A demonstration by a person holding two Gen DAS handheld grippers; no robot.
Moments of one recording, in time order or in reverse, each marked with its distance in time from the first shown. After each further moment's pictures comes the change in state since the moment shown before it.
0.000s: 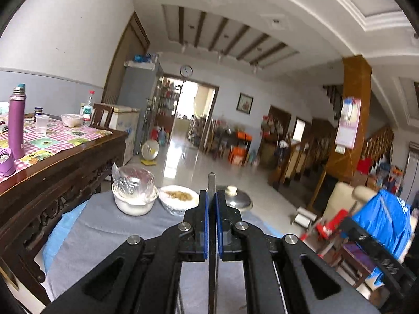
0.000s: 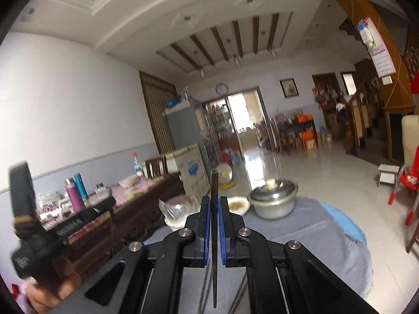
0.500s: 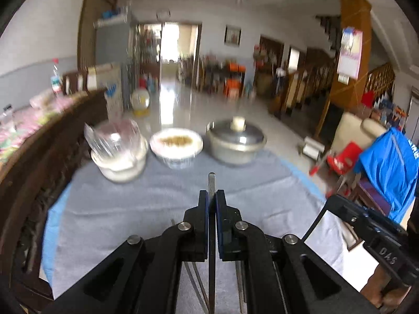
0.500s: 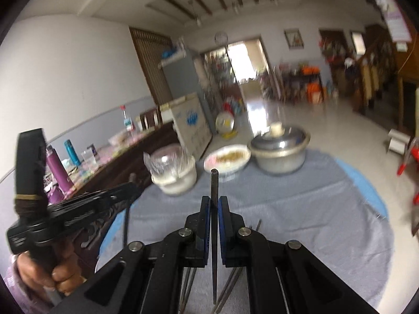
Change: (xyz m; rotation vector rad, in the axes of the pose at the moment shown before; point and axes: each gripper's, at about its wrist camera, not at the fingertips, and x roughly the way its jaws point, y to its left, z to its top) left arm 0.126 0.003 -0.027 0.171 0.372 -0.005; right arm 0.120 -0.036 -0.047 0.018 0.281 0.002
